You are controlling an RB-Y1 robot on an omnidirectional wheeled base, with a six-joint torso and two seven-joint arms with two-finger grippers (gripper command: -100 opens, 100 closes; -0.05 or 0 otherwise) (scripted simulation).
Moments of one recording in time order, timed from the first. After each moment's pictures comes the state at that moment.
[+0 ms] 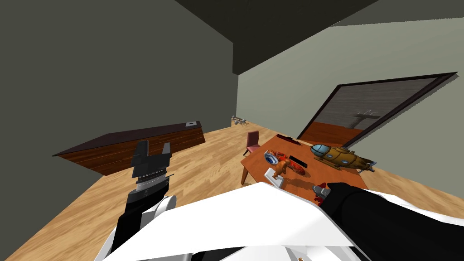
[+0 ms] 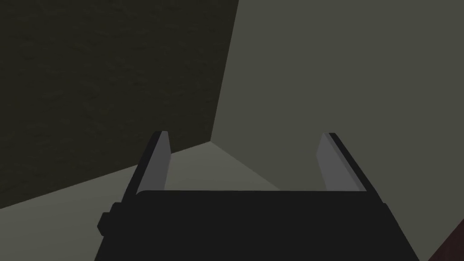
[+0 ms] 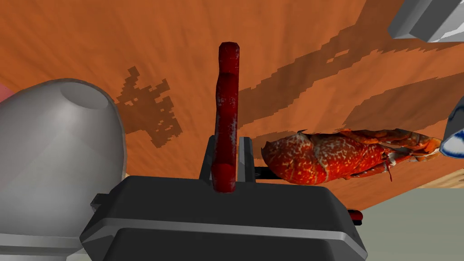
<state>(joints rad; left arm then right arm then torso) 0.49 0.03 0.05 -2.27 0.02 -0.55 0.09 0.75 -1.41 0.36 -1.31 -1.07 0.22 0.27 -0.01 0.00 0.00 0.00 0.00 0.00</state>
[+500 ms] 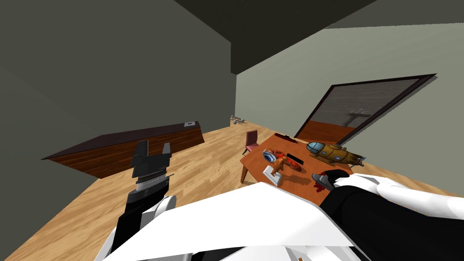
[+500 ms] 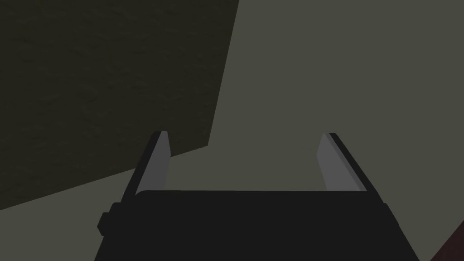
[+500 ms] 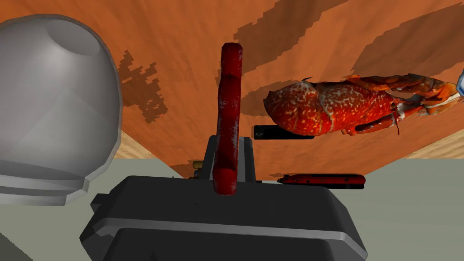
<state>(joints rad) 0.49 0.03 0.05 -2.27 0.02 -0.55 0.09 0.73 -1.51 0.28 -1.29 -1.07 0.26 0.23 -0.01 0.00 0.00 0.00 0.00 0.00</state>
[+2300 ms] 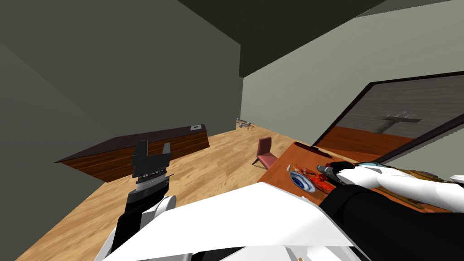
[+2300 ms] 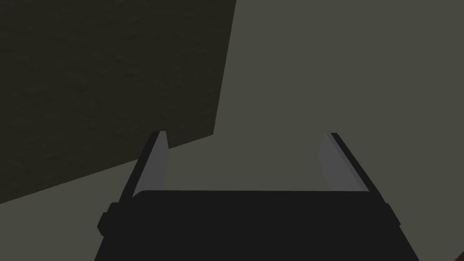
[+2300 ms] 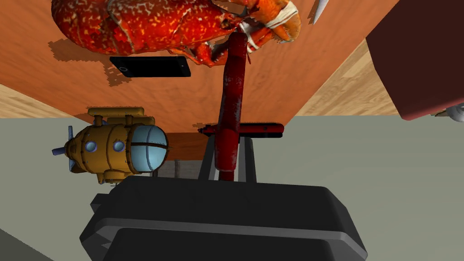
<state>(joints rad) 0.49 0.03 0.05 -2.27 0.02 -0.55 0.09 0.64 -1.57 0.32 -1.13 -1.13 0.21 0.30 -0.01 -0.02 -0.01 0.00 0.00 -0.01</state>
